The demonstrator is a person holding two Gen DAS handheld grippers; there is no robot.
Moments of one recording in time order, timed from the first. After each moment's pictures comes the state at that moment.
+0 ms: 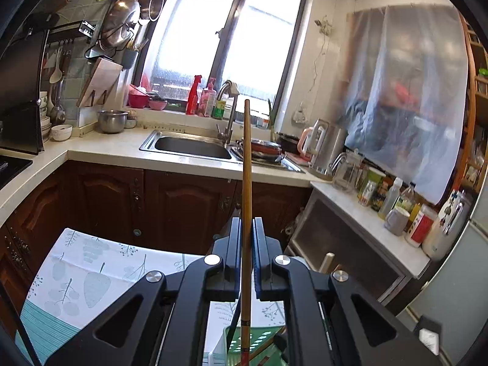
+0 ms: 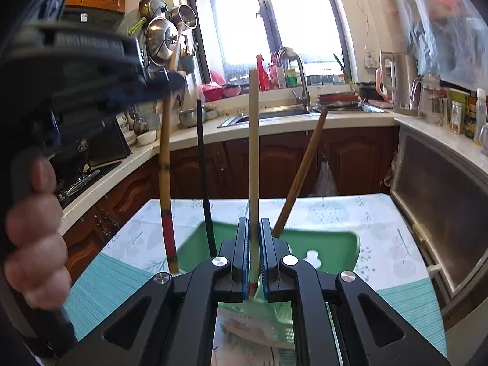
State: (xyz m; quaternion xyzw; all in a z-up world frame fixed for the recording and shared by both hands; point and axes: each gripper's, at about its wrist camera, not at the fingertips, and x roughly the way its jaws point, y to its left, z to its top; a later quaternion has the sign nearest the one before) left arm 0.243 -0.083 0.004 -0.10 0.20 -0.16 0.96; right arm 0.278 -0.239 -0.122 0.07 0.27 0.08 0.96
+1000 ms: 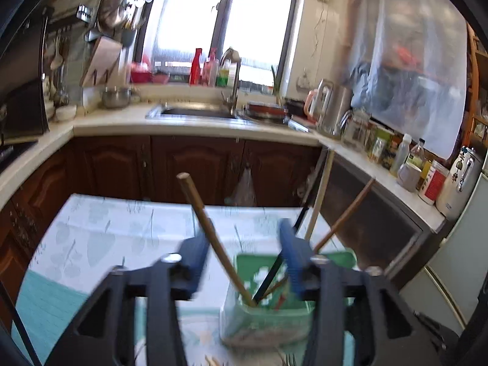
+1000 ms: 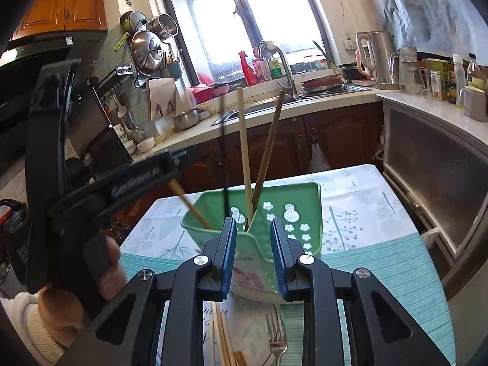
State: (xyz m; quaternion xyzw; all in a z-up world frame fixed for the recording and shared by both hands) left arm 0.215 -0.089 -0.072 -0.06 0.28 -0.15 0.95; right arm 0.182 -0.280 -0.100 0.13 0.28 0.06 0.95
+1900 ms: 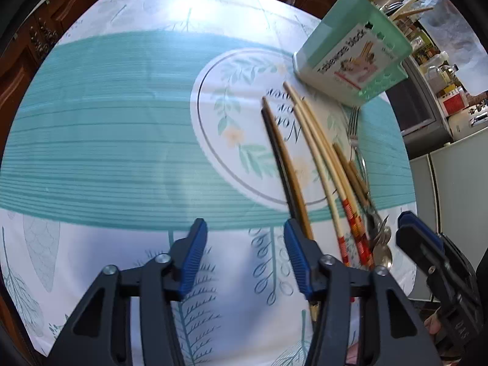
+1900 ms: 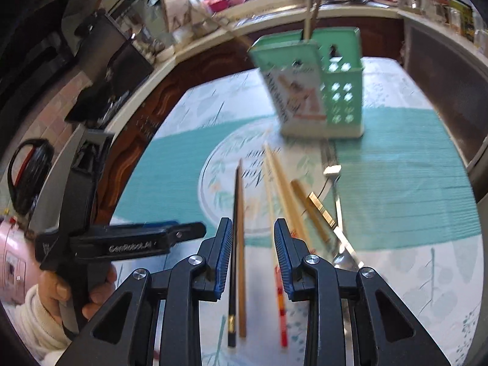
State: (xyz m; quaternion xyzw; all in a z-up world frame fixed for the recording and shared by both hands) left arm 0.090 0.016 -0.205 -0.10 0.62 -0.13 0.77; right arm 0.030 -0.204 -0.123 0.12 0.49 0.14 0.85
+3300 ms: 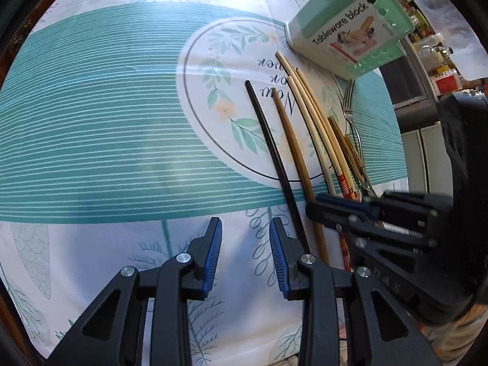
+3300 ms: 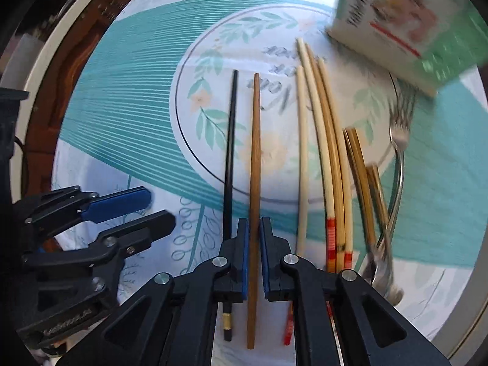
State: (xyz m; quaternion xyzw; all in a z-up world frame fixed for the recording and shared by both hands) left arm 0.111 0.012 -0.213 -0.10 0.68 -0.18 0.71; right arm 0.144 -0.111 -0.174 0.00 0.72 0.12 0.68
